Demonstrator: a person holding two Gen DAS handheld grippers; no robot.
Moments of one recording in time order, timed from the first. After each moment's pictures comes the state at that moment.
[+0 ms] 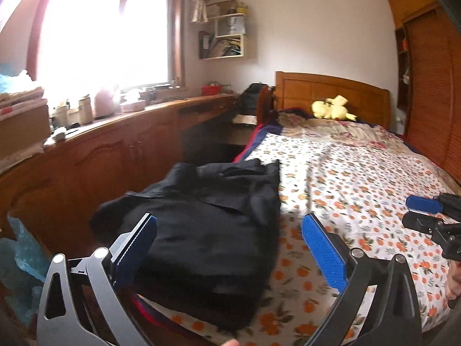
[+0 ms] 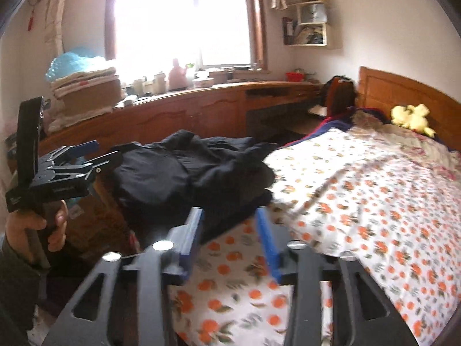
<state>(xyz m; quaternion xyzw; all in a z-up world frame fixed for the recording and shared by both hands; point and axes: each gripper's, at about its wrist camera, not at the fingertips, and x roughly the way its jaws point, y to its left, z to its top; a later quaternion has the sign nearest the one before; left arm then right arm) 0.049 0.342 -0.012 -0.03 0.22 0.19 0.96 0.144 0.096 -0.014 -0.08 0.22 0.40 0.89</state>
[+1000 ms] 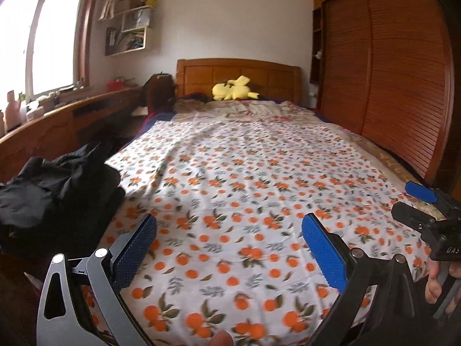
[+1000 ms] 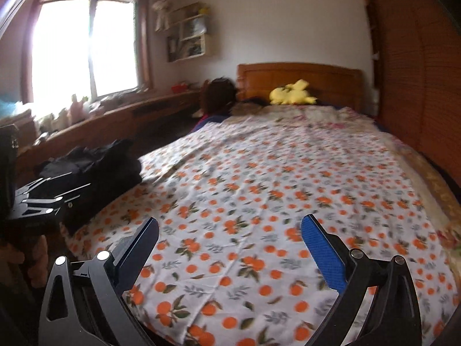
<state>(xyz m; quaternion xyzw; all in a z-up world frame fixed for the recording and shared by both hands) 0.093 0.071 -0.053 -0.02 0.24 -0.01 0.97 0.077 -0.177 -0.045 0.01 0.21 0.15 0.97</state>
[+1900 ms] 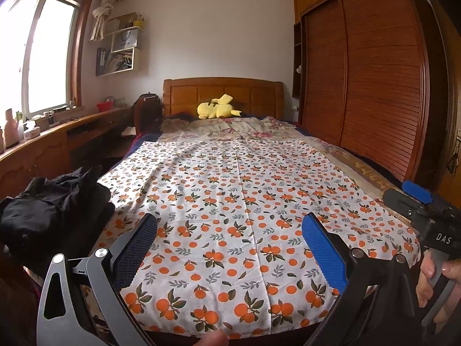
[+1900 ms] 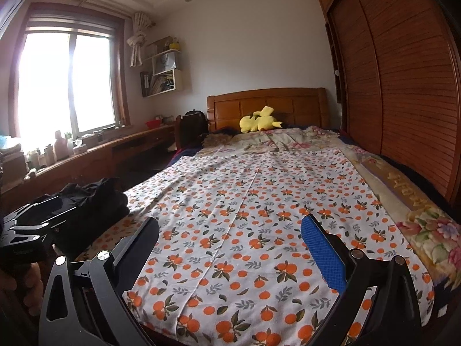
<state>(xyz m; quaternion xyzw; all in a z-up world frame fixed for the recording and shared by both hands) 0.020 0.009 -0.008 -0.01 0.20 -0.04 0.98 0.011 -0.229 -0.015 0.05 0.15 0.10 0.98</state>
